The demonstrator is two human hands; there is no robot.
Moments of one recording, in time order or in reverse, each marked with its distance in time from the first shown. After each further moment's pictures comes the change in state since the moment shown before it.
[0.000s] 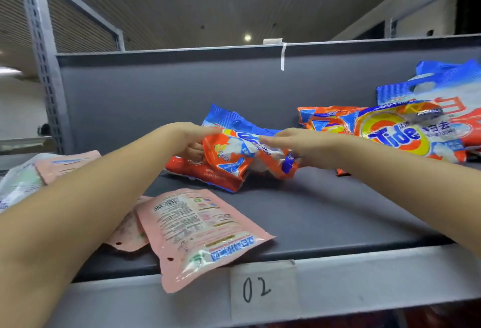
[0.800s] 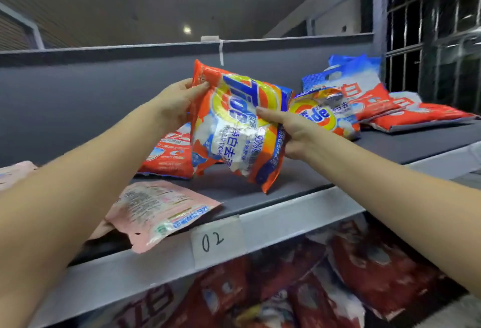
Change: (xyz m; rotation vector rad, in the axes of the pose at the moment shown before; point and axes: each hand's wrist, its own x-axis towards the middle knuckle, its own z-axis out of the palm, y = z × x) left_hand -0.052 0.058 0.046 -0.342 -0.309 0.571; right_hand -0.077 0.003 -0.007 0.910 0.366 -0.023
